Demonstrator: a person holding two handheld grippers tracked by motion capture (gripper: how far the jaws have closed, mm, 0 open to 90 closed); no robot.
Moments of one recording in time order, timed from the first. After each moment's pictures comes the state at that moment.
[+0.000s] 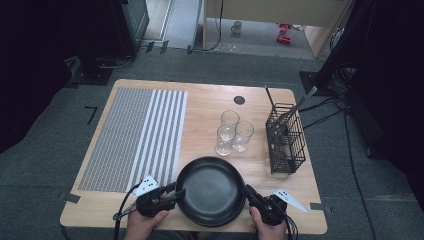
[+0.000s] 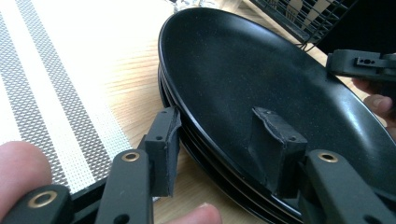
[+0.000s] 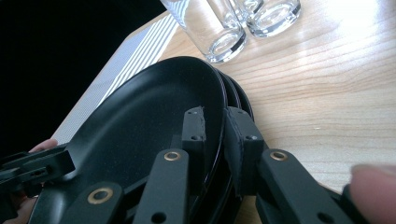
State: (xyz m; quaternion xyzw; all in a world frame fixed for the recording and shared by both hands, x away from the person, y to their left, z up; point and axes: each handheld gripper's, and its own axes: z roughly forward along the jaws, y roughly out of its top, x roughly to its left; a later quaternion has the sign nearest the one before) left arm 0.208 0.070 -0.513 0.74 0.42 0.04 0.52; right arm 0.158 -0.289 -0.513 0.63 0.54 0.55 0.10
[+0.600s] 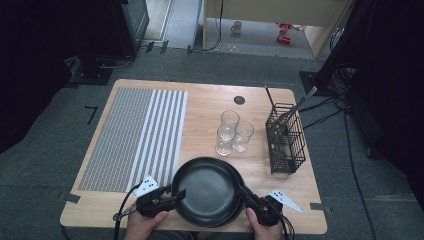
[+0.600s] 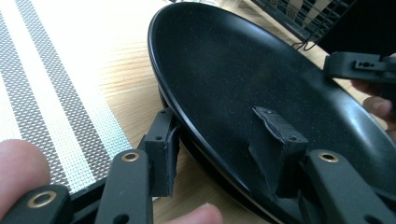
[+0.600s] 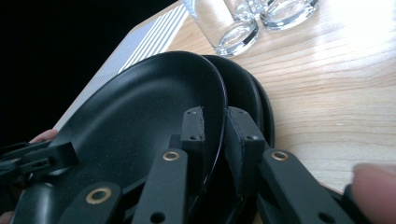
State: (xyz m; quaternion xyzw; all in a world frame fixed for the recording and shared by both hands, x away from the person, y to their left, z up) left arm 0.206 0.071 -0.513 0.74 0.42 0.04 0.52; right arm 0.158 -0.278 -0.515 0.62 0.55 0.55 0.10
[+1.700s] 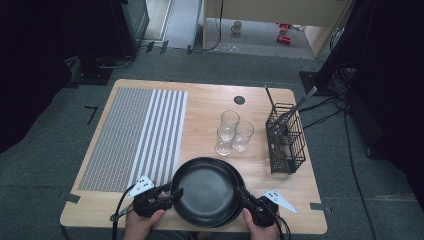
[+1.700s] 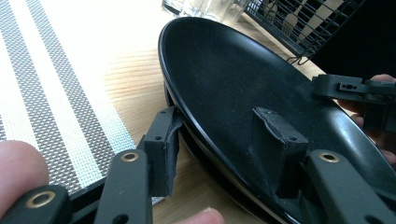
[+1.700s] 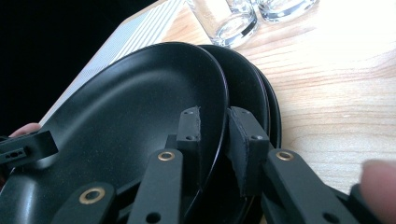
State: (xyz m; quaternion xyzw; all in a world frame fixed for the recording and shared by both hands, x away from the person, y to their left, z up) left arm 0.206 0.079 -0.513 0.72 0.43 0.03 0.54; right arm 0.157 -0.267 -0.518 0.63 0.56 0.53 0.11
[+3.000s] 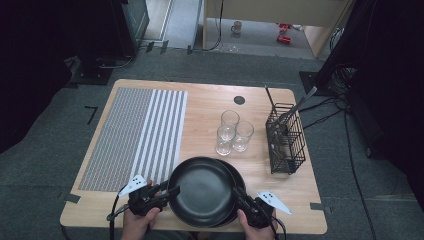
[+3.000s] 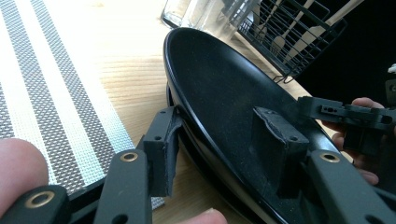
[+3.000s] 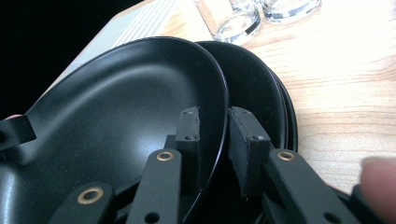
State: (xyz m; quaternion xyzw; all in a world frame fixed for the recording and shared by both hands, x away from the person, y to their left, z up) left arm 0.209 0.092 -0.512 0.69 0.44 0.01 0.58; right arm 0.154 -0.253 -0.514 0.62 0.57 0.51 0.14
